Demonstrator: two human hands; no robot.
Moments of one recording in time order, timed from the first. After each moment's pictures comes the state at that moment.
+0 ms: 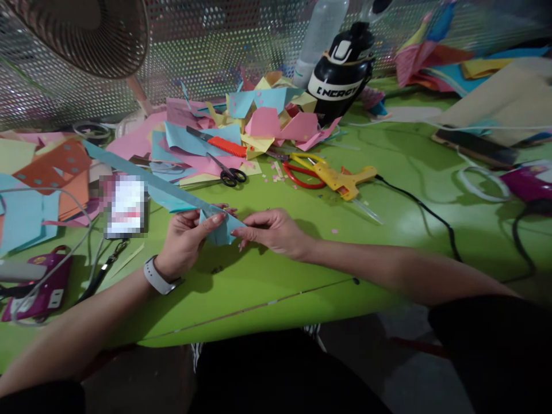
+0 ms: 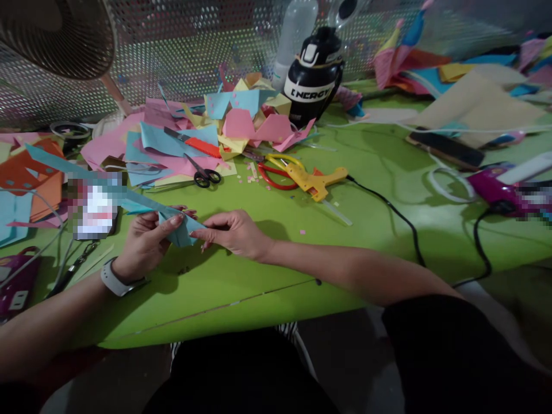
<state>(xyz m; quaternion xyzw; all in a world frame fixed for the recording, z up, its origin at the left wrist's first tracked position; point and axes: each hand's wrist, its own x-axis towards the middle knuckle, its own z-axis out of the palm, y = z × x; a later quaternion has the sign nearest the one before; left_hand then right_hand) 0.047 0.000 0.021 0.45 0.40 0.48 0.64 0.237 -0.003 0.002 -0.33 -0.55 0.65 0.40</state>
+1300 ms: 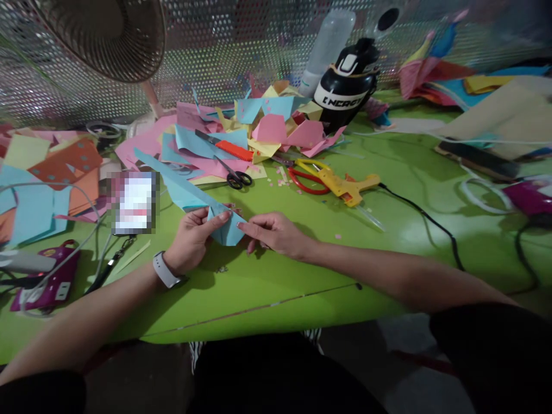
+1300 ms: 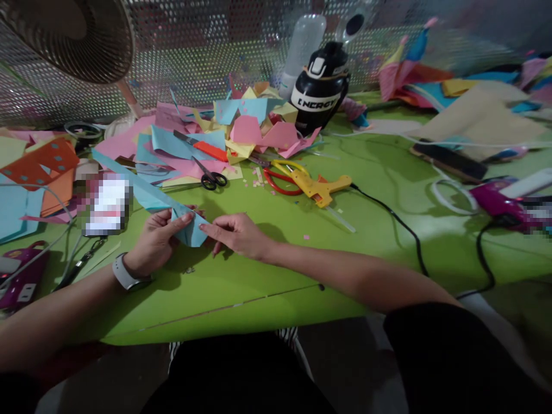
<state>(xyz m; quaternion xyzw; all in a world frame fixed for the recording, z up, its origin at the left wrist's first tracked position) 0.047 0.004 0.013 0.40 0.41 0.47 0.67 0.239 -0.002 0.005 -0.36 -0.60 0.64 0.31</state>
